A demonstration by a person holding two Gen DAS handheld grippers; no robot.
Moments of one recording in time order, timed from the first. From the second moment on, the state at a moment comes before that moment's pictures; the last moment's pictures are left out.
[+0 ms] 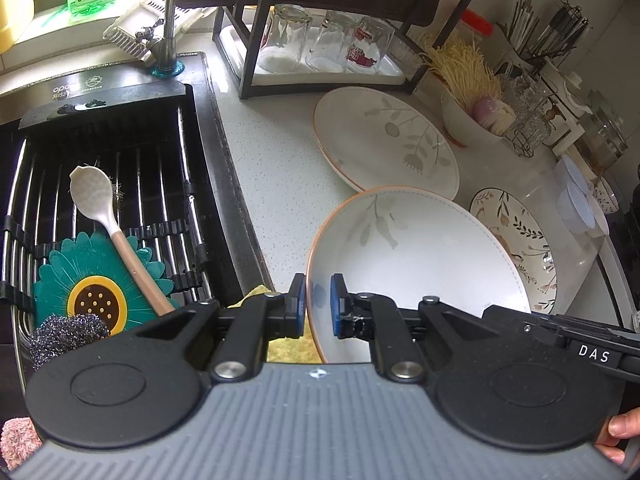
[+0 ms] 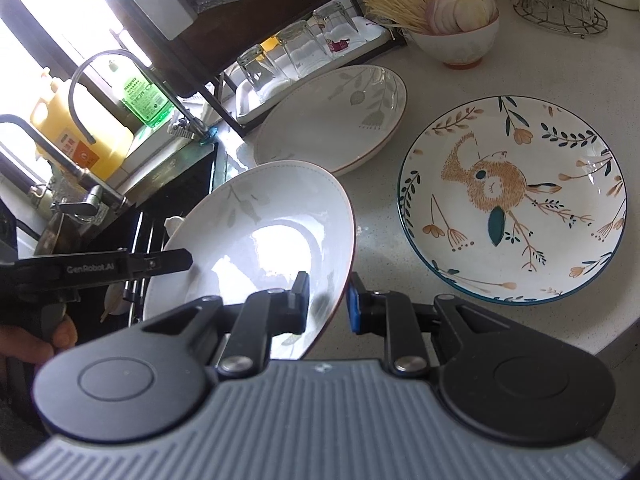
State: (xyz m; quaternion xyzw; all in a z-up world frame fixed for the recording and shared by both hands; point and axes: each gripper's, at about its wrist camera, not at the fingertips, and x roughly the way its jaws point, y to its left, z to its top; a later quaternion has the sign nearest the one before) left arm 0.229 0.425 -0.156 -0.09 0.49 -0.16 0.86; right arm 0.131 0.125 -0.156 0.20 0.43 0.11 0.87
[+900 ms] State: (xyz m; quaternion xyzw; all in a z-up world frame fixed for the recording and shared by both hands) left arm 0.230 0.346 -0.130 -0.11 0.46 -0.18 0.86; right arm 0.125 0.049 -0.125 0.18 0.39 0.10 0.89
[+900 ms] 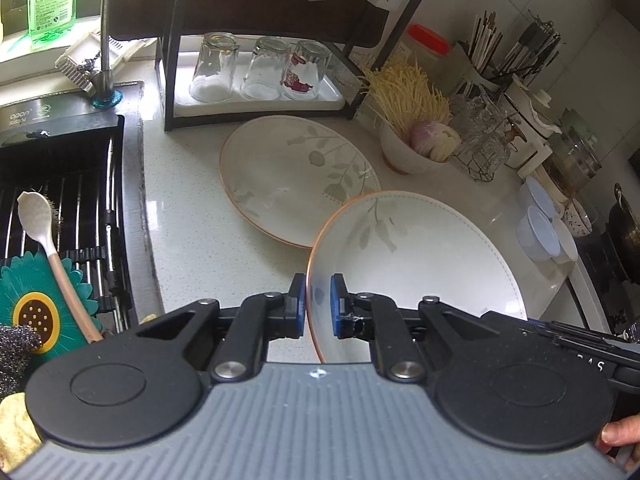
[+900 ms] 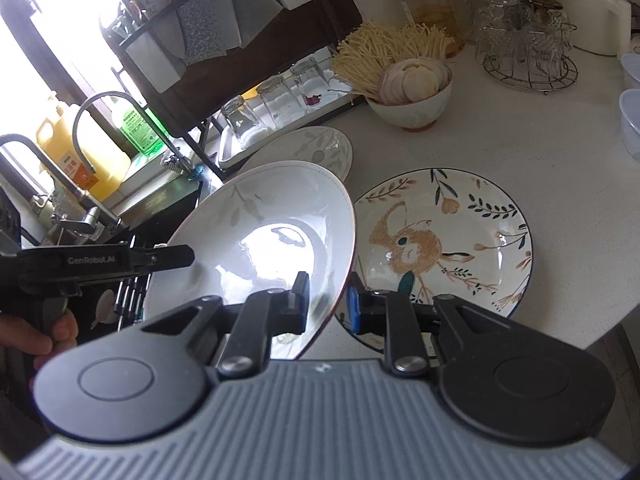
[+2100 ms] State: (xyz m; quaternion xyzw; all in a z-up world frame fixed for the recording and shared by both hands) left arm 0.267 0.230 -0.186 -0.06 0.54 -0.17 0.82; right arm 0.162 -0.019 -0.173 0.13 0.44 -0.02 0.89
